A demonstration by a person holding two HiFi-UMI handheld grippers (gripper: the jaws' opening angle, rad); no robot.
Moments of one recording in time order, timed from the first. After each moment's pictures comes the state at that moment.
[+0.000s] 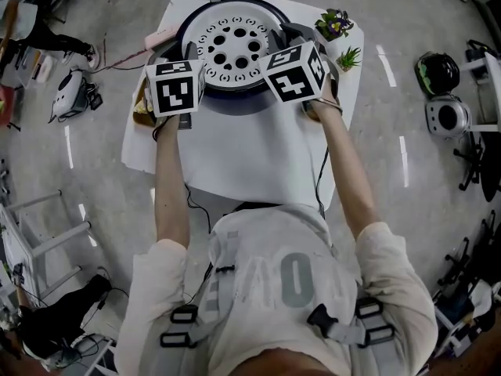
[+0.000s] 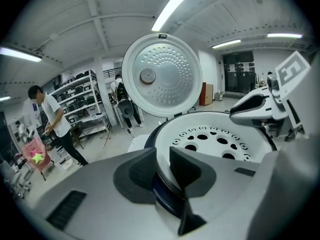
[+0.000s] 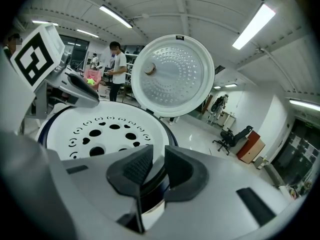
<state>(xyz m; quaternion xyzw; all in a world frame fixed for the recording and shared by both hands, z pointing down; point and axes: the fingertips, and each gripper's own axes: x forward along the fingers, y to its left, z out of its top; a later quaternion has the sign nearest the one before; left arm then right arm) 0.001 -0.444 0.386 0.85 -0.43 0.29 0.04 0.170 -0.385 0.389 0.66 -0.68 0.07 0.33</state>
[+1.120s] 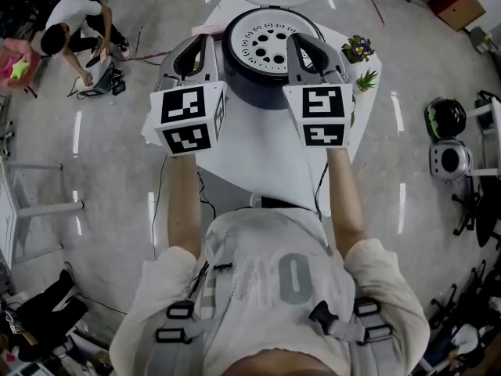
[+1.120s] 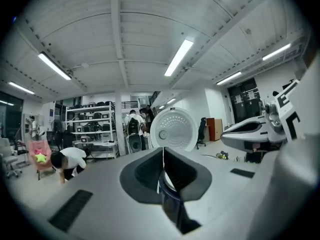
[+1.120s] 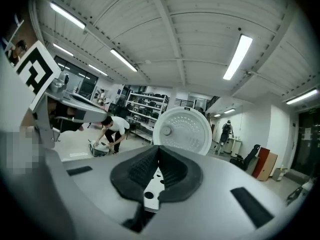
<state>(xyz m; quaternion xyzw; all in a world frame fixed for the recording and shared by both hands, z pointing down) -0.072 -0.335 0.233 0.87 -0.49 0.08 -0.04 0.067 -0.302 0.251 0.66 -0.74 -0.06 0.15</state>
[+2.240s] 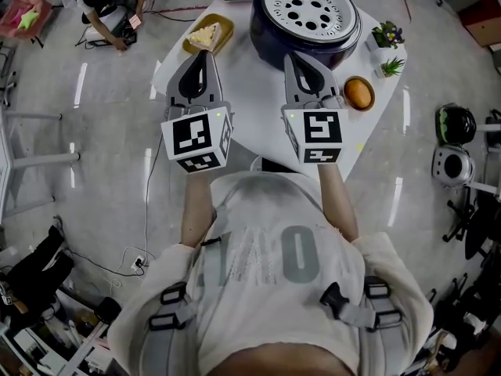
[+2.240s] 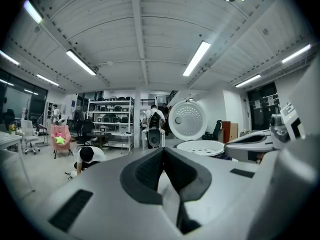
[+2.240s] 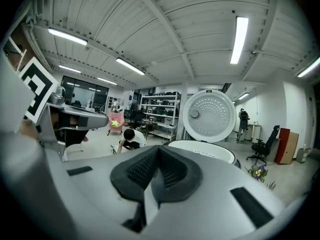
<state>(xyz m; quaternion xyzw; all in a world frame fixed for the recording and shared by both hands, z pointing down) -0.159 -0.253 0.313 0.82 -0.58 0.04 0.01 -0.017 -0.238 0.336 0.58 -0.80 0.00 0.11</state>
